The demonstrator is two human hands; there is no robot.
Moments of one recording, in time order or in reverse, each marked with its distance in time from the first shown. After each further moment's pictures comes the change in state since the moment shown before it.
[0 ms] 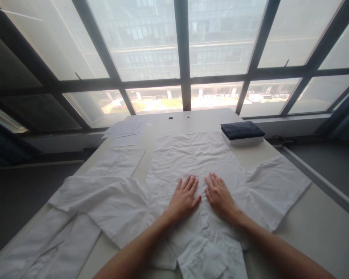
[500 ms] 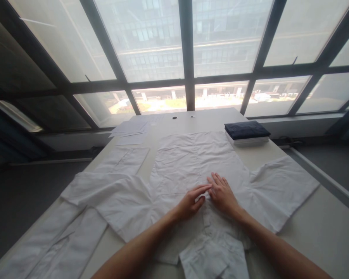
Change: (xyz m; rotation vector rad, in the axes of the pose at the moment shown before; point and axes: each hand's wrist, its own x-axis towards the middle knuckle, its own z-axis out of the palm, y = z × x) left_hand 0.000 0.017 -0.023 -1.026 0.007 0.155; right_hand 0.002 0.007 0.001 0.017 -0.019 -0.018
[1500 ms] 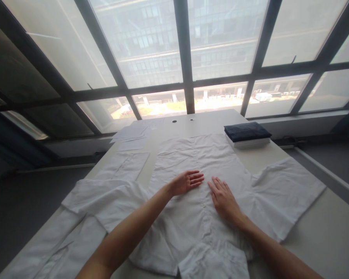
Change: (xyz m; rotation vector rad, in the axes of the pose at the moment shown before) left_hand 0.064 -0.037 -0.071 -1.171 0.129 -0.700; right_hand -0.001 -0.002 -0.003 0.058 -0.015 0.049
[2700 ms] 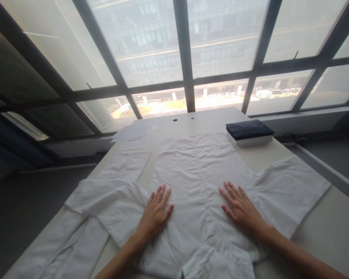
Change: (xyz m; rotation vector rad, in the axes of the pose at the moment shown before) left_hand -0.142 -0.073 -0.079 2.100 0.662 0.499; right_hand -0.046 0.036 -0.017 -0.097 -0.020 -0.174
